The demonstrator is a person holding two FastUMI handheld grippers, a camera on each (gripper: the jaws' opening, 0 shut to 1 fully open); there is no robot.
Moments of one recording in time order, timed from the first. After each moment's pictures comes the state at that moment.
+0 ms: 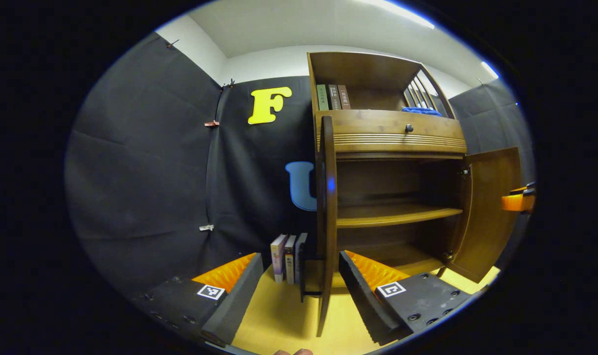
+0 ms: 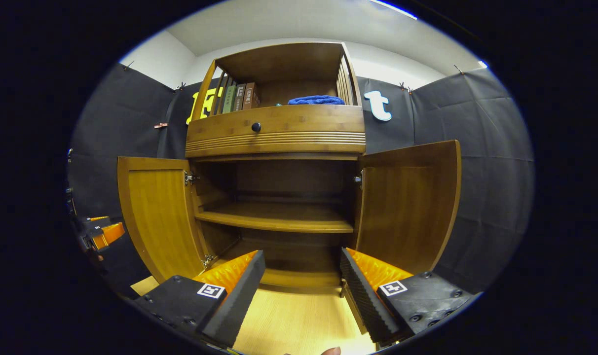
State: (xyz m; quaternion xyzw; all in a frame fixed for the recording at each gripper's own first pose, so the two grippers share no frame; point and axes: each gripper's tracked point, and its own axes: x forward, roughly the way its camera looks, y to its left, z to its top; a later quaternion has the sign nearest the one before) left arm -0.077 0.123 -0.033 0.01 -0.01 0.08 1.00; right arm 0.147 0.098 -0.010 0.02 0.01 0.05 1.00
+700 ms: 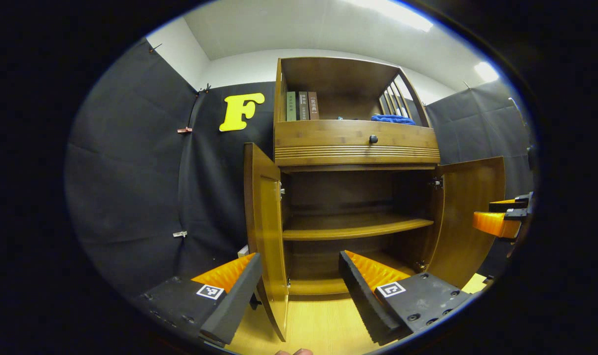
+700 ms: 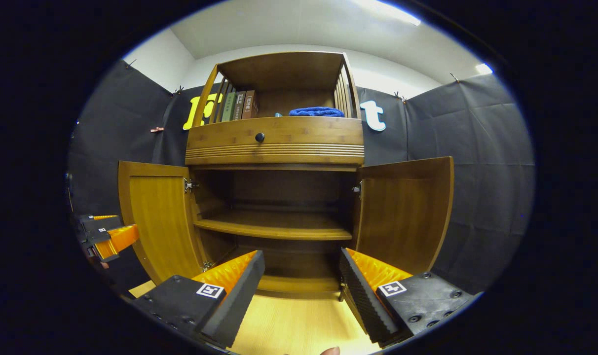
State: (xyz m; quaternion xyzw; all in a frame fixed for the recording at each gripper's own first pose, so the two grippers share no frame) left arm -0.064 0.053 -0.004 0.03 -0.02 0.03 1.00; right arm 0.134 0.110 0.002 0.01 -0.01 0.02 1.00
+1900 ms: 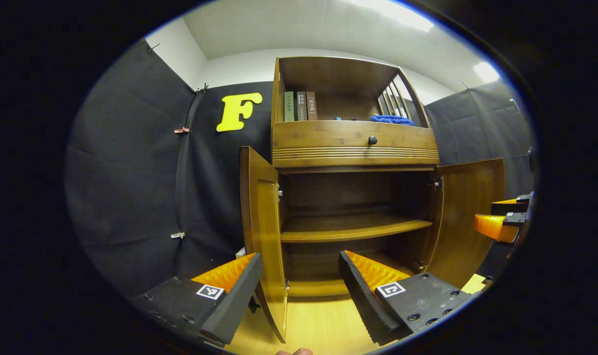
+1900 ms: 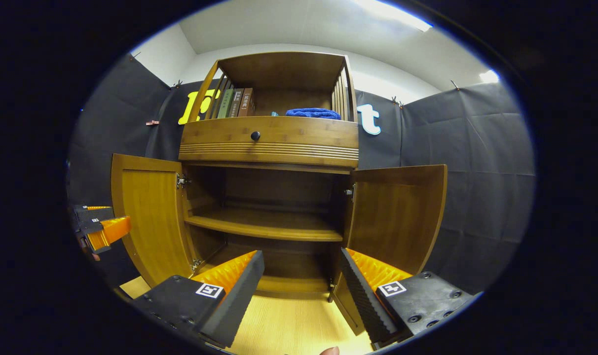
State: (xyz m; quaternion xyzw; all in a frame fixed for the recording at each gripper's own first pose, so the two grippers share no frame) left arm -0.056 0.057 -0.002 0.03 -0.02 0.02 1.00; right arm 0.136 0.106 0.004 -0.01 -0.01 0.00 1.00
